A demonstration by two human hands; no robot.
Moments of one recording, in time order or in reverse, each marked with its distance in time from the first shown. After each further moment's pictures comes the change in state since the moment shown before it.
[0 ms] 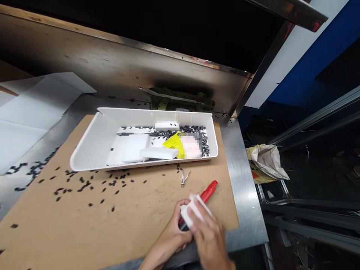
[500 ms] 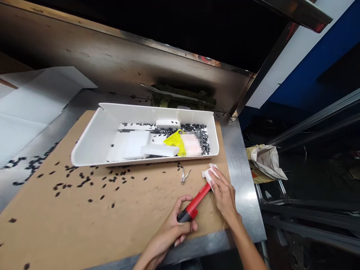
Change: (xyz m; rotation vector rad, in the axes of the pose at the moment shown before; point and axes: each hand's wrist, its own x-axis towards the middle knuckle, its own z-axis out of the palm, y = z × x) left_hand 0.005 -0.001 -0.004 -0.102 -0.044 -0.019; right_hand 0.014 0.017 -0.009 0.030 0.093 0.145
